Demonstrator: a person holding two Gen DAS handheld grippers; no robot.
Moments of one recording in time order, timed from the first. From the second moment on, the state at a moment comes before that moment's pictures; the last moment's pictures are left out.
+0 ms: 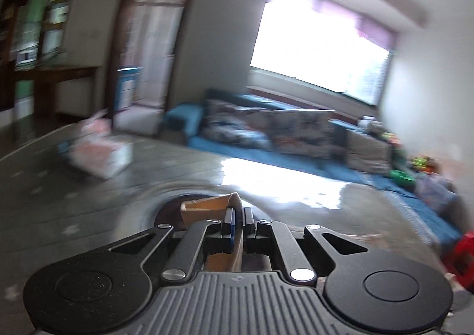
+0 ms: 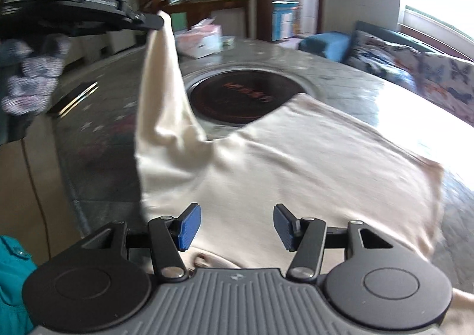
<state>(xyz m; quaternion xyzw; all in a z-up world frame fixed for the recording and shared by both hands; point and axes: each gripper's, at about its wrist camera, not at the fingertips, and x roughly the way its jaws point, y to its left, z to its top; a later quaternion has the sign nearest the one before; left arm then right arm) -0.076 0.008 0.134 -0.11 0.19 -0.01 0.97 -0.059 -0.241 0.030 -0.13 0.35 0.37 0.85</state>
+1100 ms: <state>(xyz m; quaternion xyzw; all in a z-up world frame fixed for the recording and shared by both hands) -0.083 -0.016 0.045 -0.01 0.34 -0.08 0.94 -0.047 -0.332 0.010 -0.02 0.38 0.27 0.89</state>
